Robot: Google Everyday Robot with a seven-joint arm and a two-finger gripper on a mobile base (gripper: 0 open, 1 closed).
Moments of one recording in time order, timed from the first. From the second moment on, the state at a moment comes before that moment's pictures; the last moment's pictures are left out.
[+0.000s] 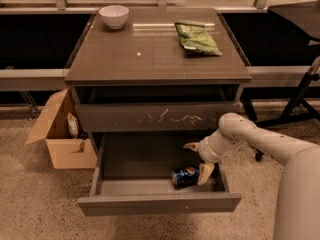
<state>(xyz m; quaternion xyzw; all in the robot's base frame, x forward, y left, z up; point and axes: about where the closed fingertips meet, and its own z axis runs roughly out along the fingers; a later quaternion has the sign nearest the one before) 0.600 -0.154 0.456 -0.77 0.58 0.15 0.21</state>
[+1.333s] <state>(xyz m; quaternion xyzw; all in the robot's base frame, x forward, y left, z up) 0.619 -0.135 0.408 -0.78 0.57 0.18 0.19</state>
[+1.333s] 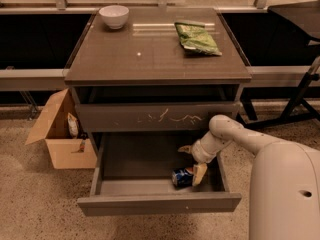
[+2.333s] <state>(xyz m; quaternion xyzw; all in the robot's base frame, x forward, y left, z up) 0.609 -0.127 0.379 -0.77 0.58 0.20 0.17</state>
